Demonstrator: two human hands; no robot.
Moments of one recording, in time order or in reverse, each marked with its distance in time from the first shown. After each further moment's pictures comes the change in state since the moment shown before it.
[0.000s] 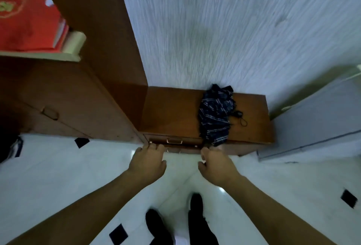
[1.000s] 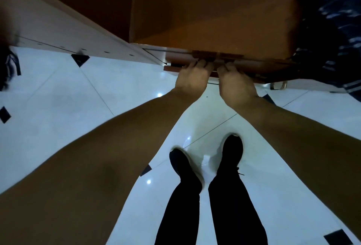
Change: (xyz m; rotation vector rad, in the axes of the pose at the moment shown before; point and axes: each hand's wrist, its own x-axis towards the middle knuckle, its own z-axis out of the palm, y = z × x) left_hand 0.283 -0.070 0.375 0.012 0.060 0.039; right_hand 0.305 0.120 0.358 -0.169 0.000 -0.058
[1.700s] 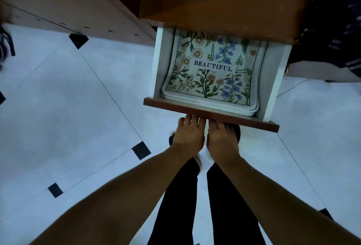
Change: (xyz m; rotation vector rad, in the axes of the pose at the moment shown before) left_hand -0.202 0.044 0.055 -0.055 -0.271 -0.061; right_hand -0.180 -0.064 0.067 0.012 0.002 0.038
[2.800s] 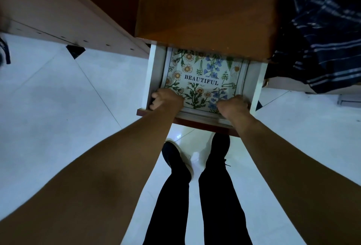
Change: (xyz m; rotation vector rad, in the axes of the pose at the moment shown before) left_hand 0.102 -0.036 -0.113 -0.528 -0.269 -0.964; right_hand 0.125 0.058 -0.065 0.605 -0.437 0.922
